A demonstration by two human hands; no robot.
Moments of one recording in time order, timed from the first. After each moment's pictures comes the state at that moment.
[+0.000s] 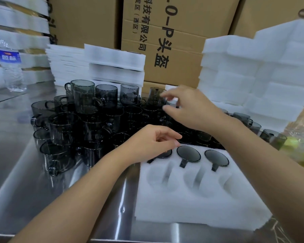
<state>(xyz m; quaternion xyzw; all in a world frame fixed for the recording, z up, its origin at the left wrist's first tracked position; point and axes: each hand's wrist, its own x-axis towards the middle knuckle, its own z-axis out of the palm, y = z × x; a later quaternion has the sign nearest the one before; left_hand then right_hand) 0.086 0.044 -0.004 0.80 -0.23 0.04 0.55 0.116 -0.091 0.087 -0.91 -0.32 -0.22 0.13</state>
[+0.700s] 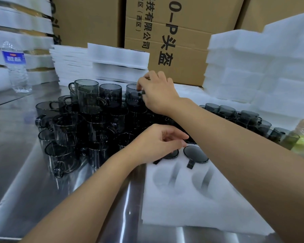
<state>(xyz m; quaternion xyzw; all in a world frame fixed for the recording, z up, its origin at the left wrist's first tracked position) 0.086 0.043 -0.004 0.80 -0.22 0.05 0.56 0.177 -0.010 0.078 -0.91 -0.32 -0.27 -0.03</state>
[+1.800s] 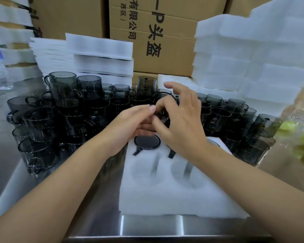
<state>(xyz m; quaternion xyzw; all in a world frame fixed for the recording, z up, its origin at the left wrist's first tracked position) 0.093 0.047 0.003 0.66 -0.13 0.01 0.74 0.098 -0.101 0.014 -0.82 -0.31 -0.43 0.22</state>
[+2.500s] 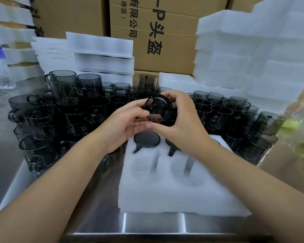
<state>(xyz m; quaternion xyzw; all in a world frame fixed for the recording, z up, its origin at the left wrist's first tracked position) 0.091 0.055 0.004 0.60 -0.15 -0.02 0.79 0.097 -0.112 0.014 -0.84 -0.29 -0.23 0.39</state>
